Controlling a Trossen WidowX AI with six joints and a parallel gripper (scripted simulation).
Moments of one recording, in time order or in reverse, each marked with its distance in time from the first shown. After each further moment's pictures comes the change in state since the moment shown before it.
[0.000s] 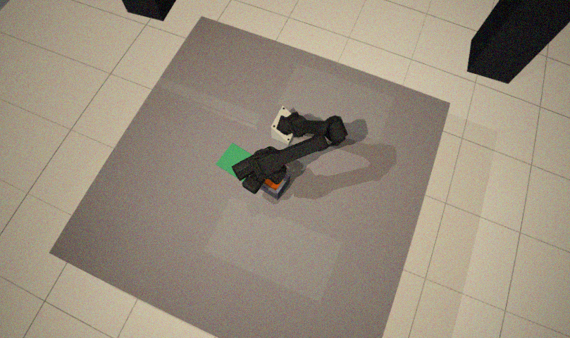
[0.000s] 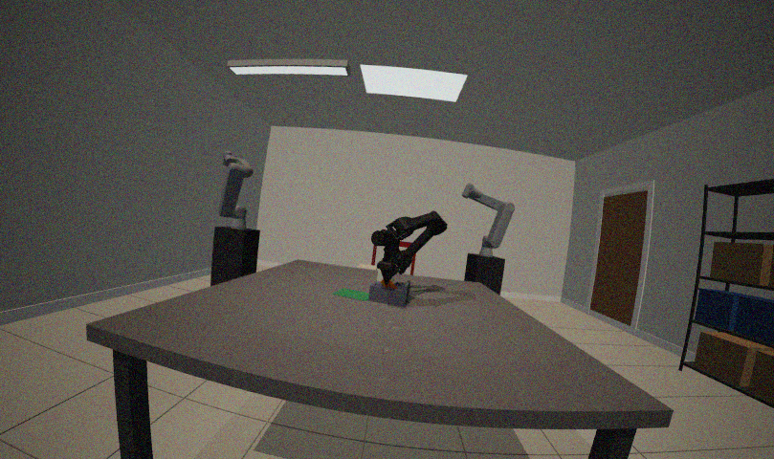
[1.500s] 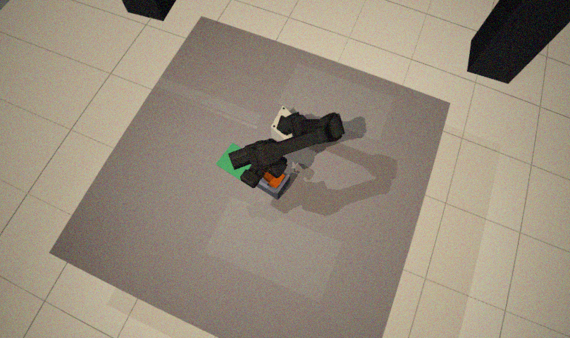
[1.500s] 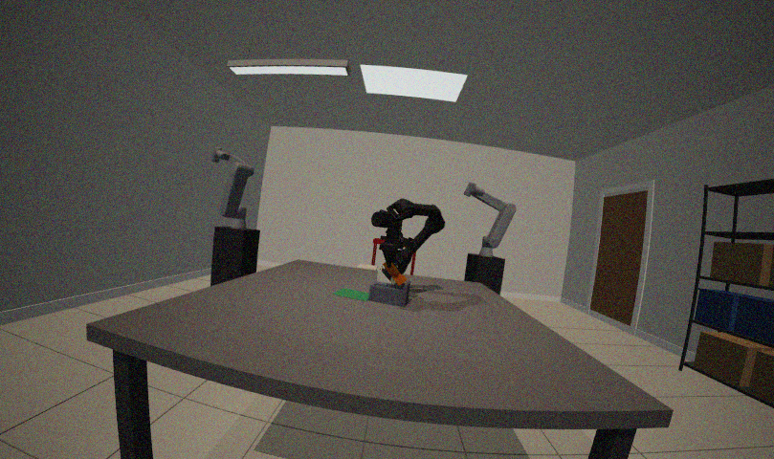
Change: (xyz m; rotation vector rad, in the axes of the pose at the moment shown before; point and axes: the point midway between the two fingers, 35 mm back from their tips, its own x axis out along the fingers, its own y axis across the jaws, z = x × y) arm -0.071 -0.001 0.001 0.003 -0.004 -0.004
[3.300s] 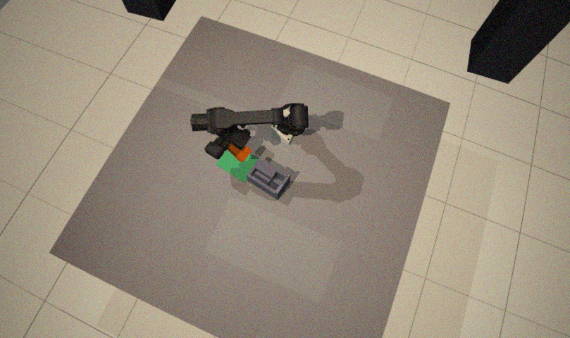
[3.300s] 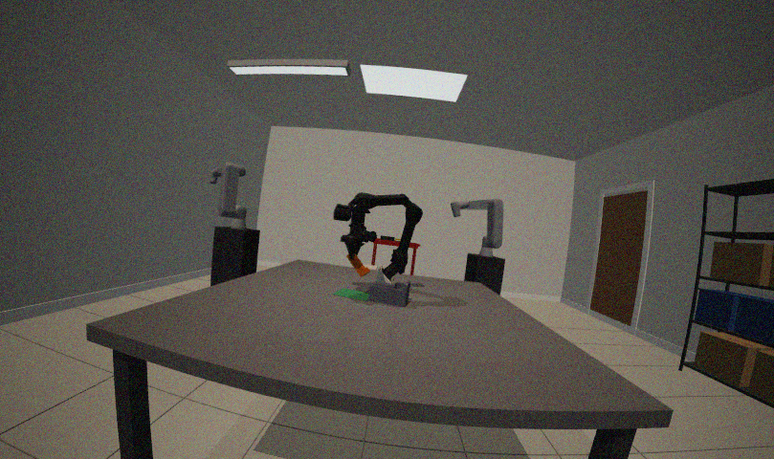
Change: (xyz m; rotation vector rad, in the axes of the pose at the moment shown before) arm -0.010 0.015 -0.166 0.000 0.012 -0.002
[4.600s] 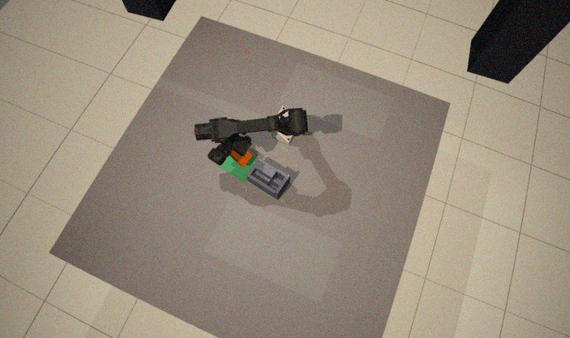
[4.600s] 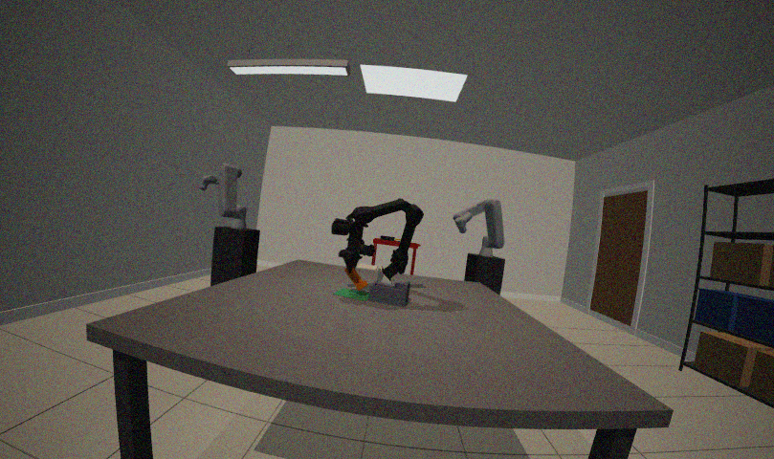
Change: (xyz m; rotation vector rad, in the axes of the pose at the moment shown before) arm 0.060 0.001 -0.002 -0.010 0.007 0.007
